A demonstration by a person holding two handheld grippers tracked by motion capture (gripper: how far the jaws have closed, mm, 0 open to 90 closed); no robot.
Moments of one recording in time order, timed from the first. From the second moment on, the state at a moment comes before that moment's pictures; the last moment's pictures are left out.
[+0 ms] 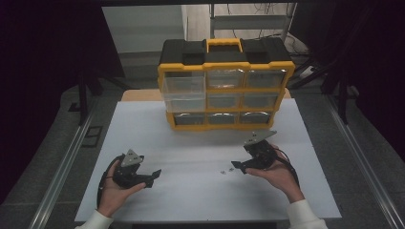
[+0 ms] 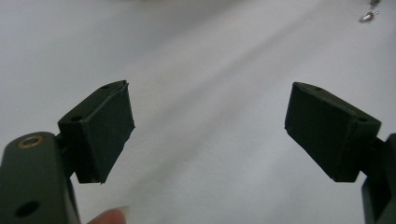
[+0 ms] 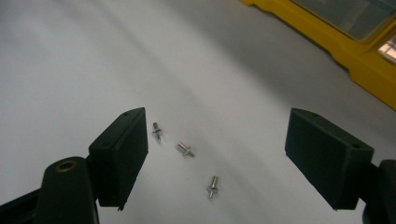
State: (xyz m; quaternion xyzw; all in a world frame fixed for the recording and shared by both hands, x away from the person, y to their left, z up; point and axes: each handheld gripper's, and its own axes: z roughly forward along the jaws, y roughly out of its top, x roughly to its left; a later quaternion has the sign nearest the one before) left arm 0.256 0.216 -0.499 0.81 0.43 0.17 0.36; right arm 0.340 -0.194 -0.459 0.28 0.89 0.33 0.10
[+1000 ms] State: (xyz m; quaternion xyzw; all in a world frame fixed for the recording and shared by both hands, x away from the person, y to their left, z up) left arm 0.256 0.216 -0.502 0.81 0.44 0.16 0.35; right arm 0.345 -0.129 -0.491 0.21 0.95 0.22 0.07
